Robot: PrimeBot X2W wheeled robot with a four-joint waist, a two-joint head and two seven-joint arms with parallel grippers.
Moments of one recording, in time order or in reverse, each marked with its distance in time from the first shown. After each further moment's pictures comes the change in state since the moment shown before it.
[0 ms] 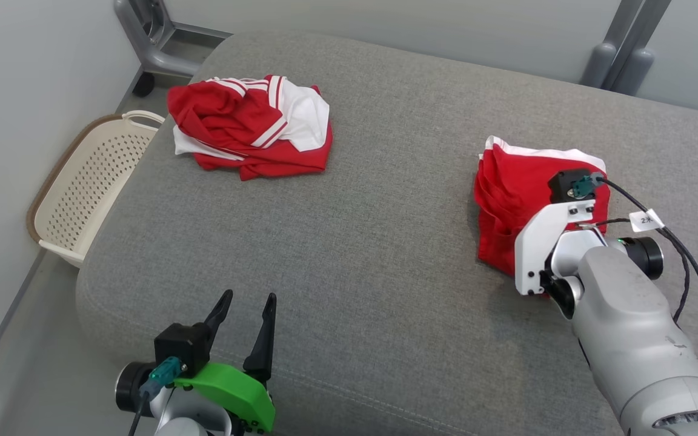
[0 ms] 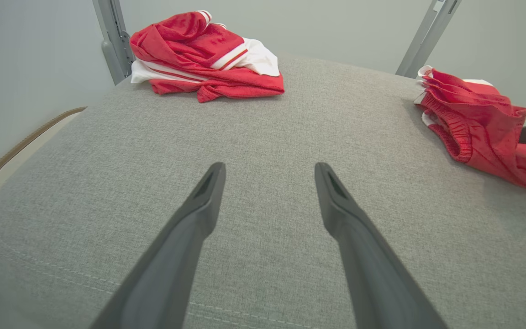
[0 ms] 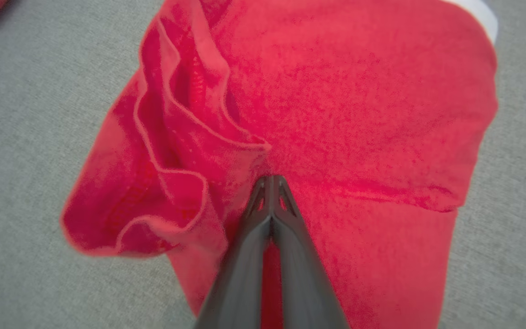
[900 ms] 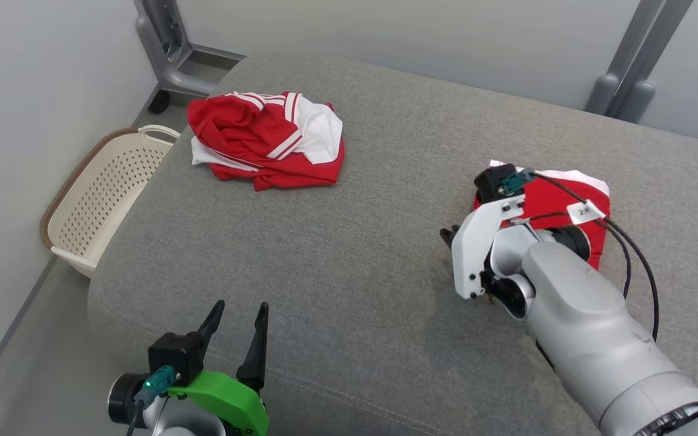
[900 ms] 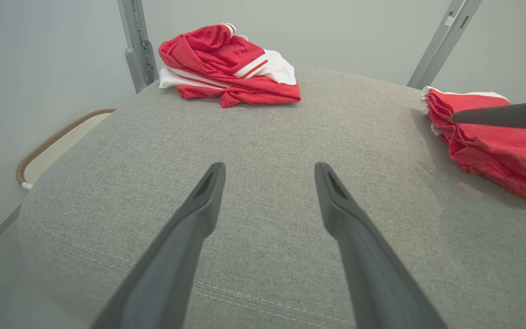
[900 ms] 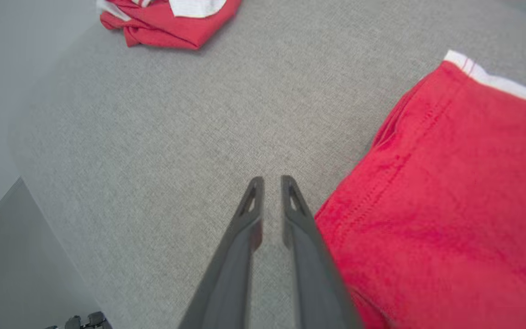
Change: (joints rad) left arm 0.017 0.018 -0.011 -0.006 -0.020 0.020 0.002; right arm 0.016 0.011 0.532 -0.137 0.479 0.000 0.051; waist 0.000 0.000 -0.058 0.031
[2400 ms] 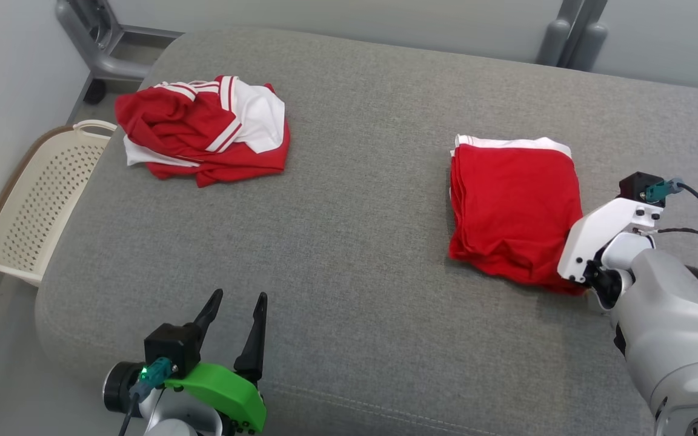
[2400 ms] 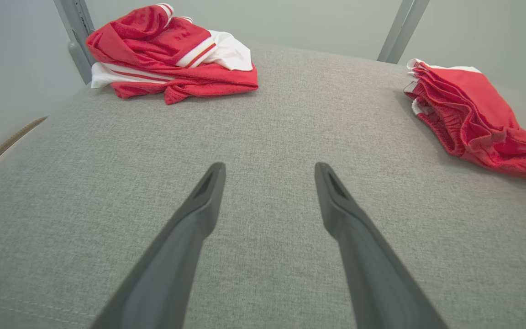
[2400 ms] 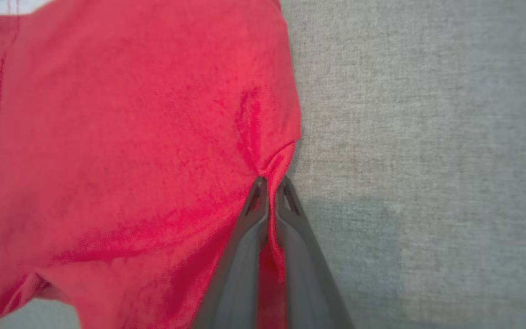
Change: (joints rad) left arm -0.009 0.037 -0.023 -0.047 -0.014 0.024 0.010; right arm -0.082 -0.064 -0.817 0.305 -0.440 0.001 -0.095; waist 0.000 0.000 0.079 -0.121
